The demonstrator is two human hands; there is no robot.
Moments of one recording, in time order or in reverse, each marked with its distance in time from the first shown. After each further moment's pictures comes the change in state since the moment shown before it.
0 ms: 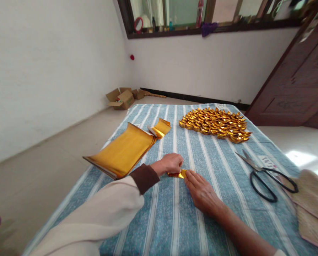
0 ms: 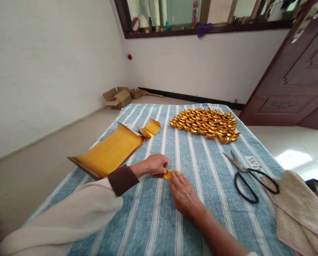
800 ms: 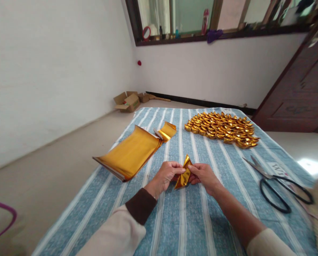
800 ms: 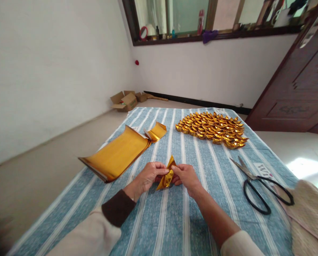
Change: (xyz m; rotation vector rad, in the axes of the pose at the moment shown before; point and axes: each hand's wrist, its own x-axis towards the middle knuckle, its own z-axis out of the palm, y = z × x) left_hand -0.051 -0.001 0.030 -1.309 0.311 -0.319; right_hand 0.077 0.016 -0.017 1.437 -0.164 1.088
